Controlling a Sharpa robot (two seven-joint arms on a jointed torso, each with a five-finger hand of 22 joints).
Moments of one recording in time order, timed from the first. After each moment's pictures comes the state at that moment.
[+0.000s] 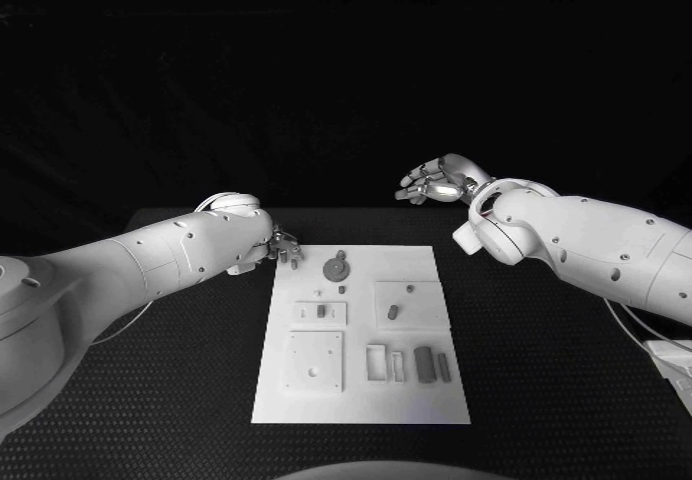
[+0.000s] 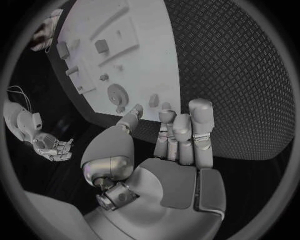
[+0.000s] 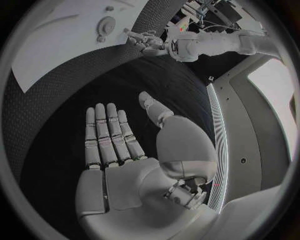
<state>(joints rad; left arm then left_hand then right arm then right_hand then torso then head) 1.28 -0.43 -0.17 0.81 -1.17 0.16 -0.47 0.67 -0.06 0.45 -0.17 0.06 0.97 0.07 0.14 0.82 1.15 -0.02 1.04 0.99 1.23 -0.13 1.34 1.00 0.02 1.37 -0.23 0.75 1.31 1.31 -0.59 -0.07 1.15 -0.74 -0.31 0.05 1.03 -0.06 0.50 -0.29 0.05 0.76 0.19 0.18 0.63 0.86 0.17 0.43 0.28 0.76 0.19 0.46 0.52 0.15 0.58 0.17 0.42 0.99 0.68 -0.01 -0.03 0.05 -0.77</state>
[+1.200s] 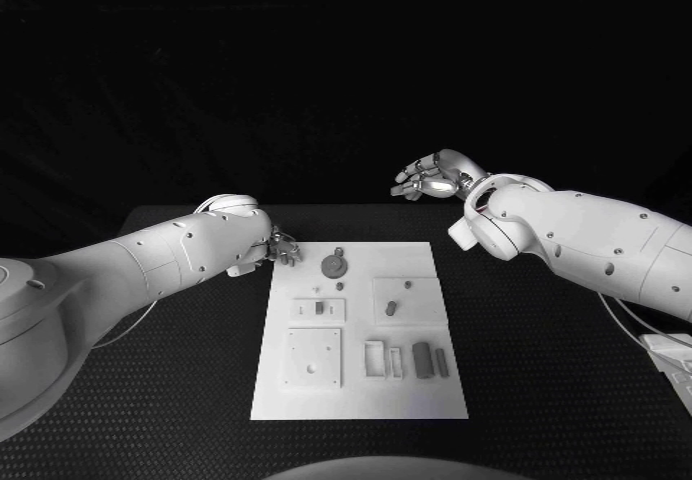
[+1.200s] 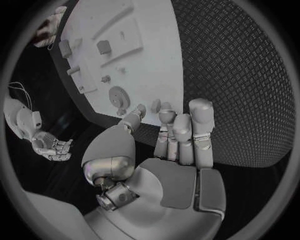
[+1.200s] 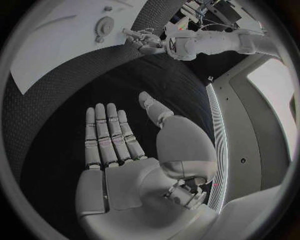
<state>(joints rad) 1.27 -0.42 -0.17 0.78 -1.13 0.17 -0.45 0.71 -0.02 0.47 -0.20 0.07 0.97 0.08 0.14 0.80 1.15 -0.02 1.04 0.99 1.23 -0.13 1.34 1.00 0.02 1.38 -0.22 0.75 1.31 1.31 -0.58 -0.07 1.15 -0.74 -0.31 0.05 1.03 -0.06 0.50 -0.29 0.05 0.75 0.20 0.18 0.62 0.86 0.17 0.43 0.28 0.76 0.19 0.46 0.52 0.15 0.58 0.17 0.42 0.99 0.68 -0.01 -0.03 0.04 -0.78</state>
